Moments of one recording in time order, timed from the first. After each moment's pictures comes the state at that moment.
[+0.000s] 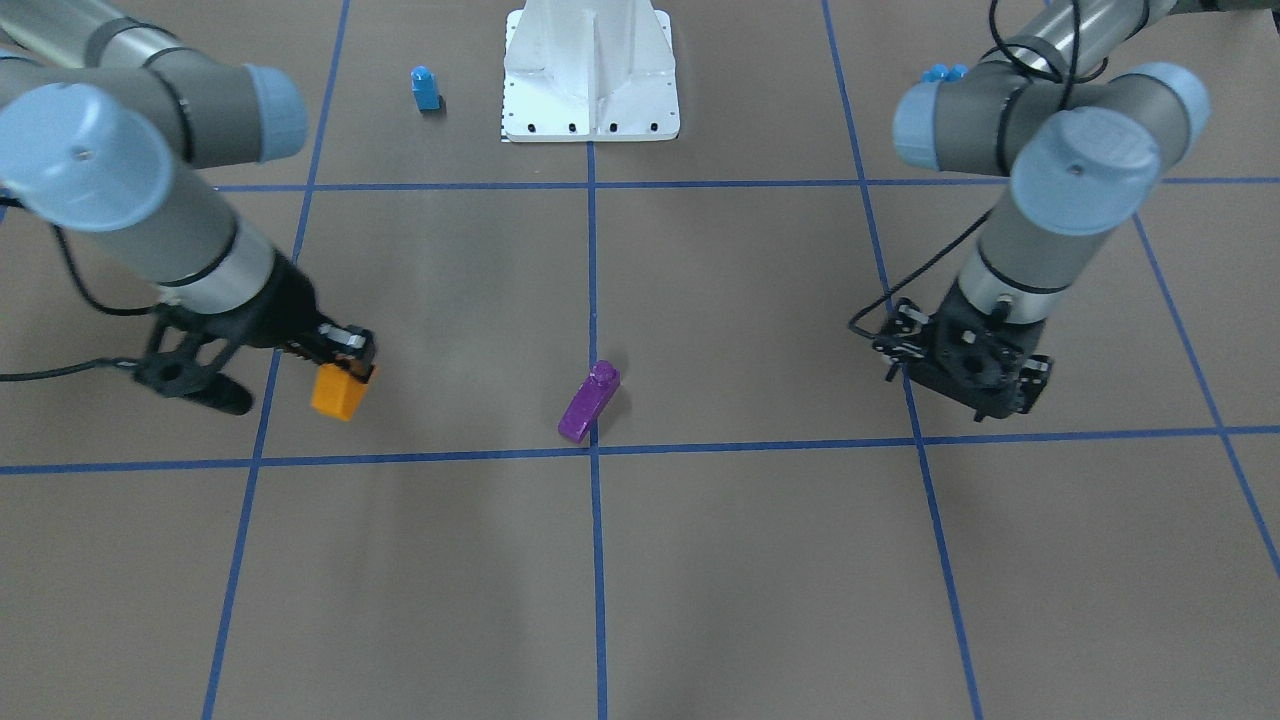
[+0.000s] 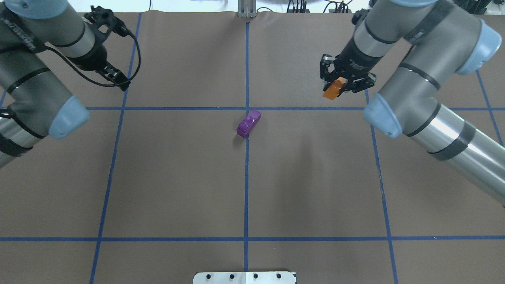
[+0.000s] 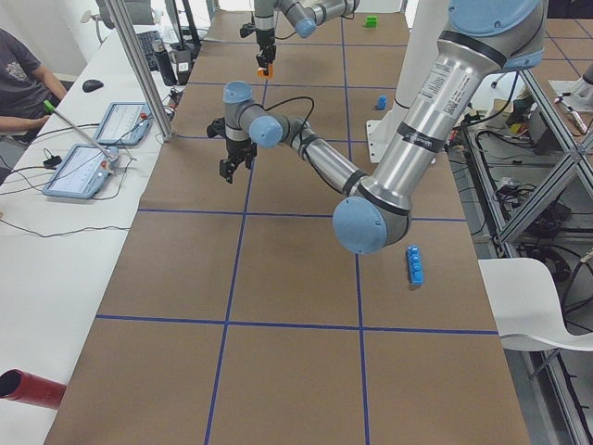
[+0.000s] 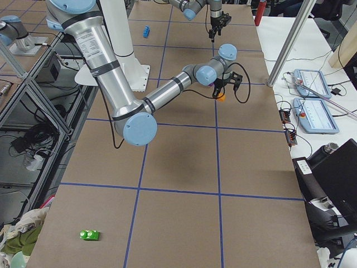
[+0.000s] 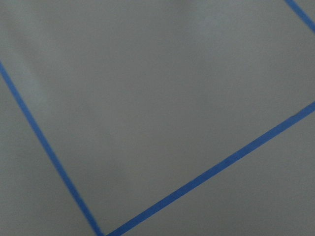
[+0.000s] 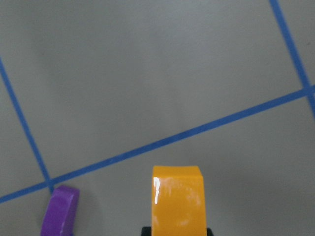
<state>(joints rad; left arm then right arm) -1.00 -2.02 -1.68 -1.59 -2.08 -0.18 0.85 -0.91 1.68 -1.65 2.20 1.33</state>
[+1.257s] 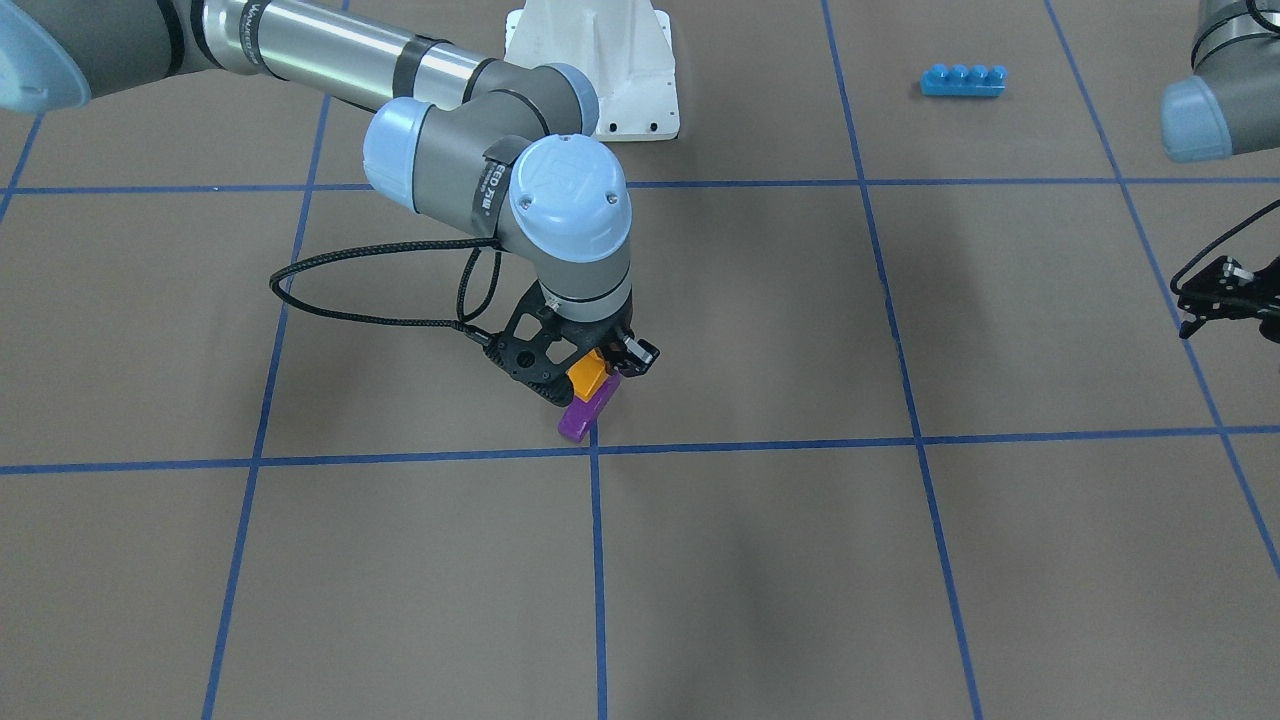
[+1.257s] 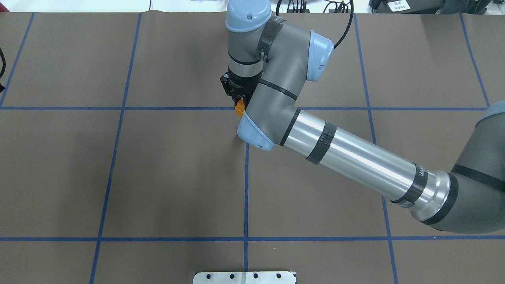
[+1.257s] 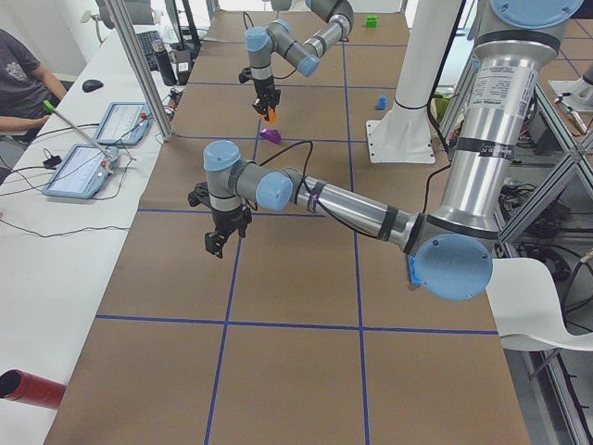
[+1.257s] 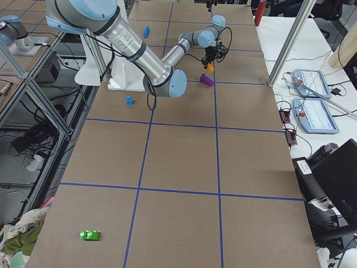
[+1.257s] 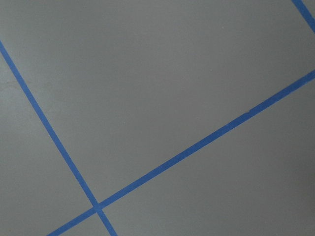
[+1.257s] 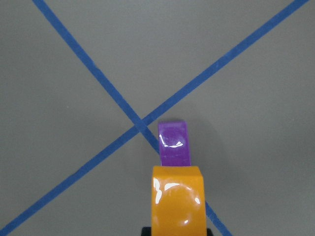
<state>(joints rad) -1.28 -1.76 -1.69 -1.59 -2.16 0.15 0.67 -0.54 1.26 -1.63 2.12 1.77</state>
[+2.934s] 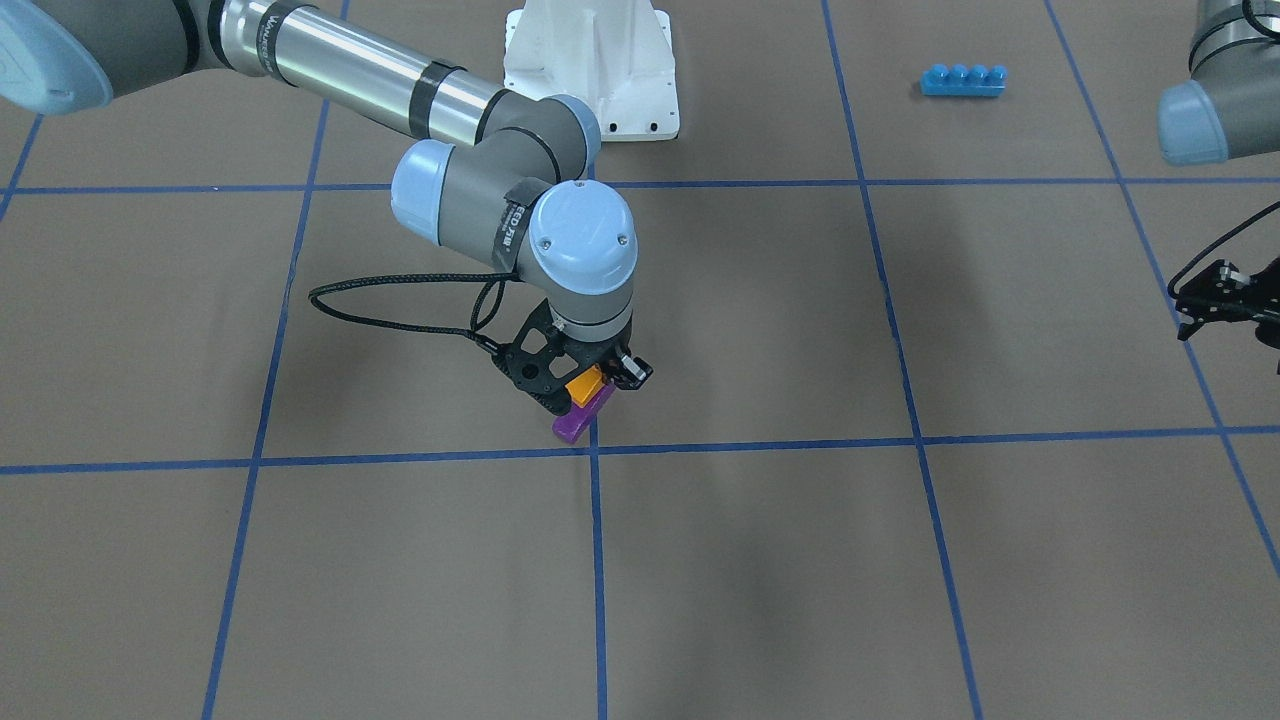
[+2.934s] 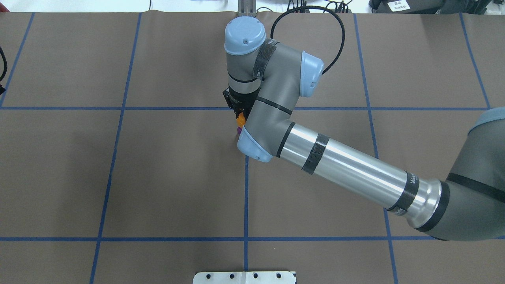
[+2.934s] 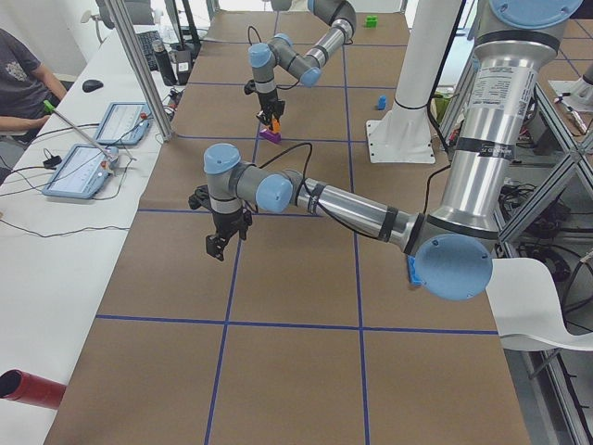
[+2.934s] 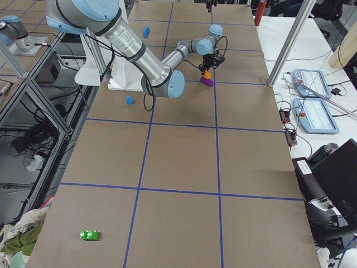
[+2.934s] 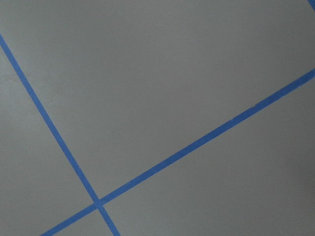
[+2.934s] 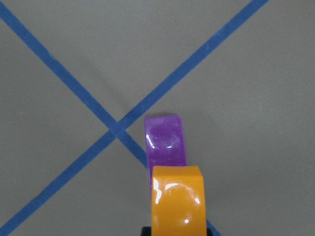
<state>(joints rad) -1.27 -1.75 -1.68 -1.59 -2.15 0.14 0.63 -0.54 1.16 -1.54 2.09 1.83</state>
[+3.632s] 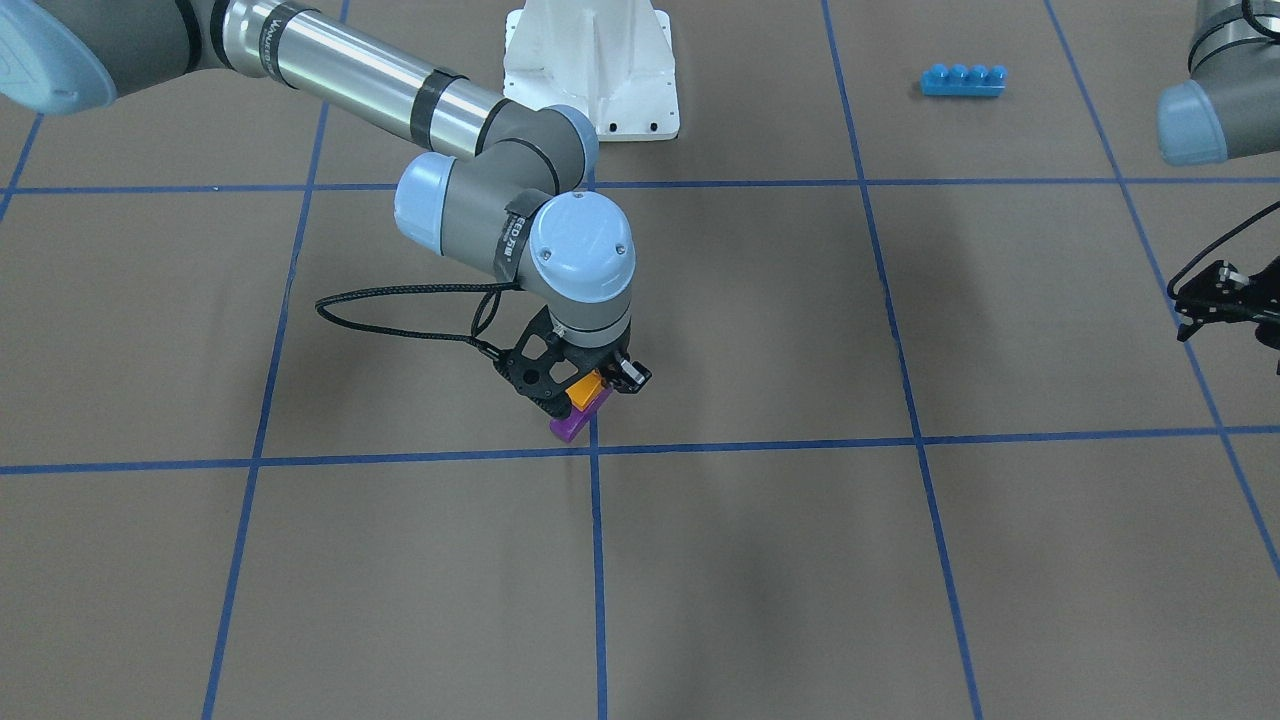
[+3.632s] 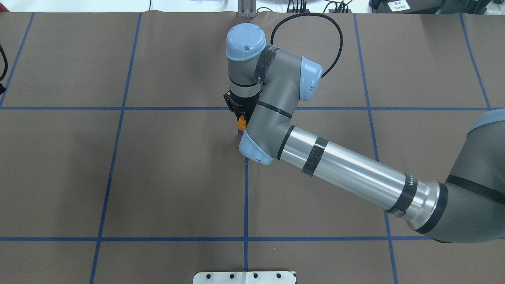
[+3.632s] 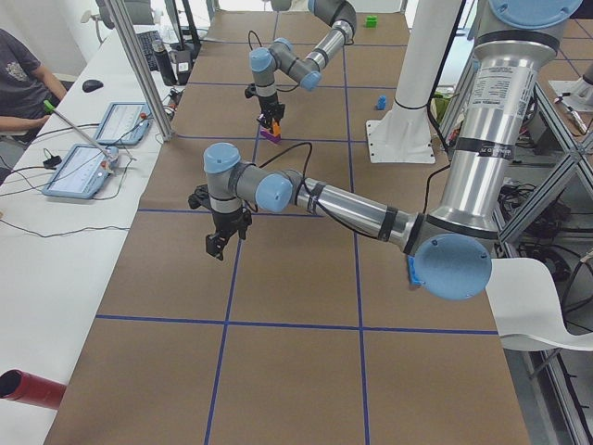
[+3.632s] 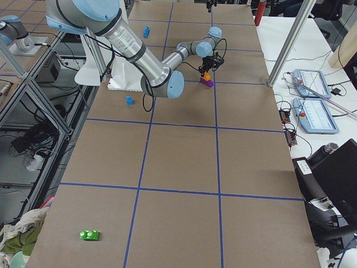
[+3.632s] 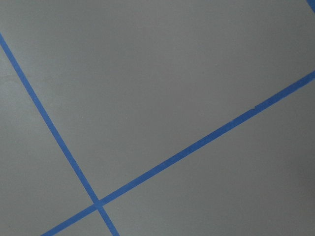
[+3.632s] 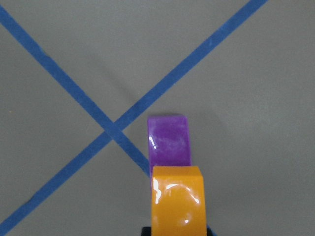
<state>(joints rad) -1.27 -1.76 -1.68 -1.59 -2.15 0.13 0.62 -0.55 1.14 -1.52 2.09 1.83</state>
